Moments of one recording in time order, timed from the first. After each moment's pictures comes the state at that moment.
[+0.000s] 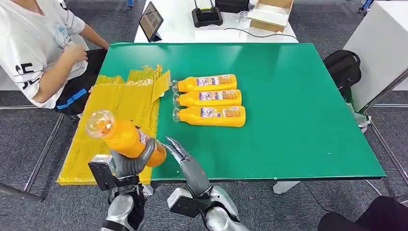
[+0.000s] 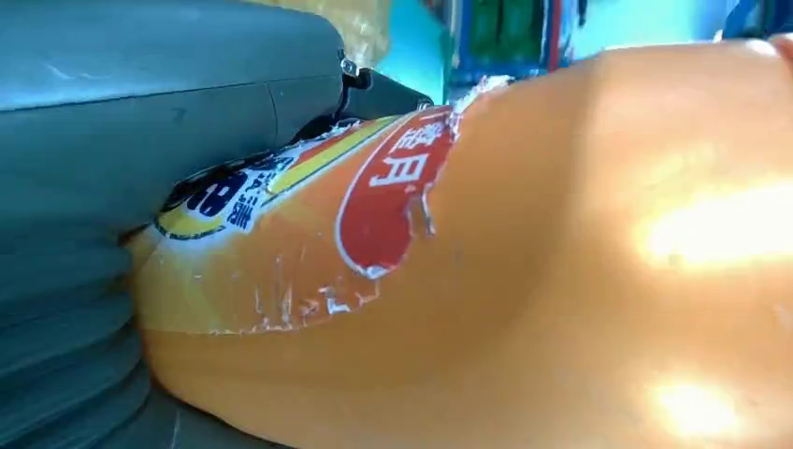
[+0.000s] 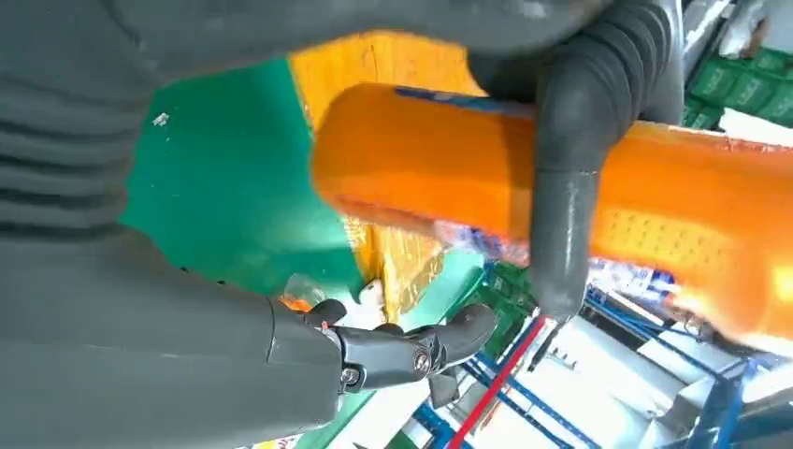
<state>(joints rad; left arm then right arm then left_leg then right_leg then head) -0.09 -0.29 -0.24 -1.32 -0.06 0.40 -0.70 -0.15 0.23 0.57 -1.13 0.41 -0.26 -0.49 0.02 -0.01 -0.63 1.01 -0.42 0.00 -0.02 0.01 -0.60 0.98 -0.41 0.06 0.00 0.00</state>
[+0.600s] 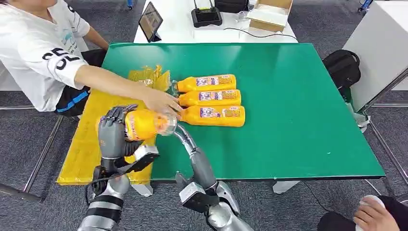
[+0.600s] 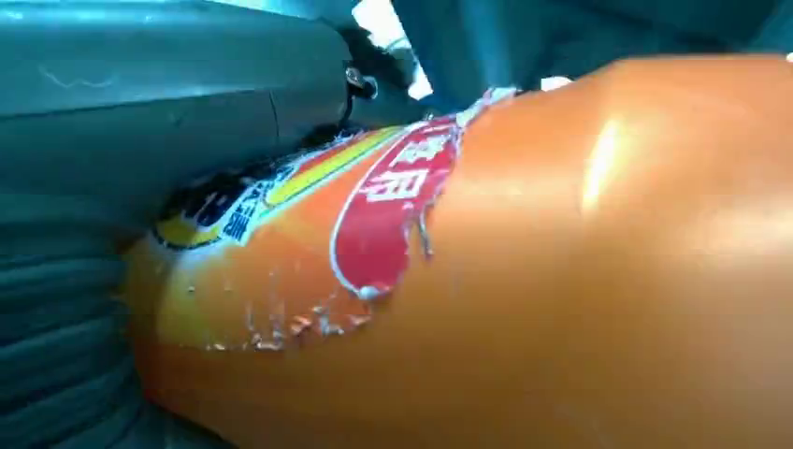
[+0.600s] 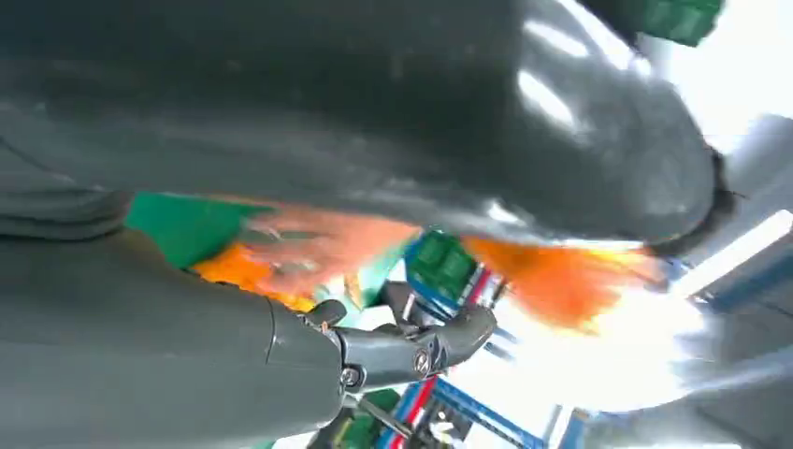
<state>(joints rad) -0.31 -0.28 0.07 -1.15 -1.29 0.70 -0.65 -0.15 0.23 0.55 -1.20 0.29 -0.31 -0.59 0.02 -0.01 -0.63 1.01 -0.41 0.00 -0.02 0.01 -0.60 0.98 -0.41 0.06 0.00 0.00</state>
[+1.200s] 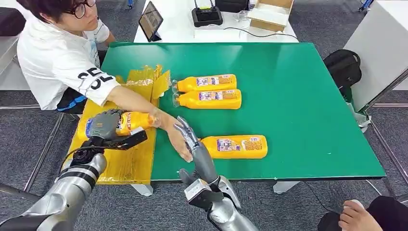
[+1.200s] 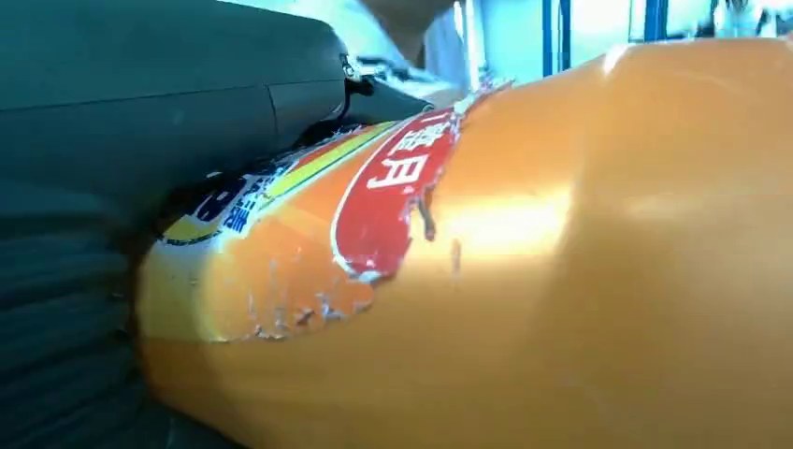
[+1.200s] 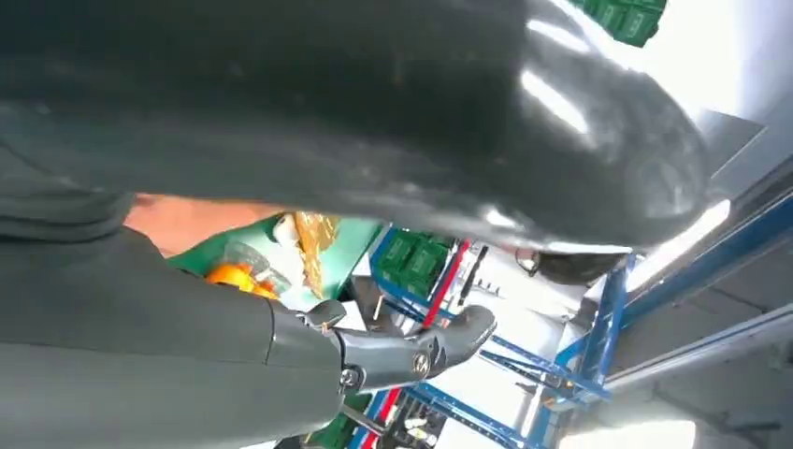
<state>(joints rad) -0.68 0.00 -0.02 -0.47 -1.49 0.47 -0.35 -0.16 0.23 0.54 -1.25 0.27 -0.27 -0.60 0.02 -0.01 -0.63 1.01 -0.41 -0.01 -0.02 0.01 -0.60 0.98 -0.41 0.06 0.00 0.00</state>
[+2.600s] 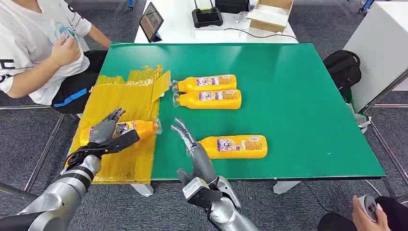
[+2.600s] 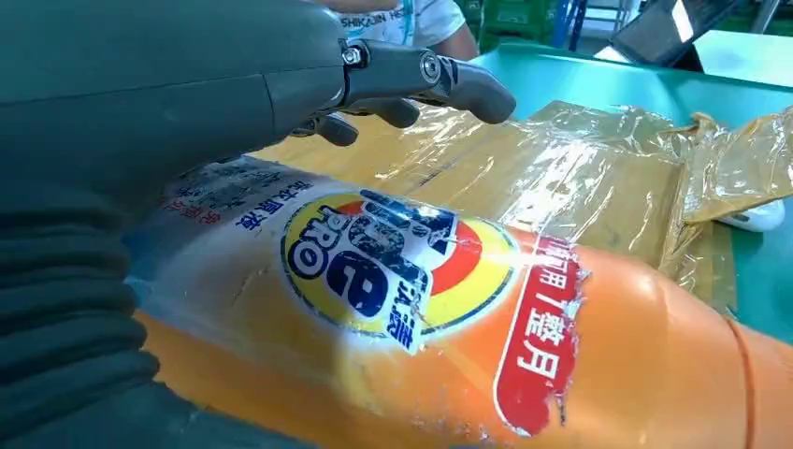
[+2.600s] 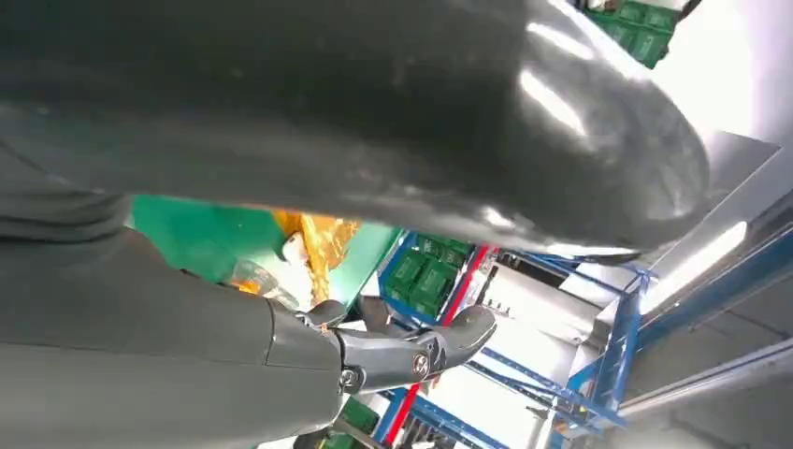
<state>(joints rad) -0.69 0.03 0.05 -0.39 -1.23 0.27 -0.47 -0.16 0.23 0.54 -1.25 0.28 -0.22 -0.57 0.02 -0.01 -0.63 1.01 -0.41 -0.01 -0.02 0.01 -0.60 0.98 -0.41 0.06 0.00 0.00</state>
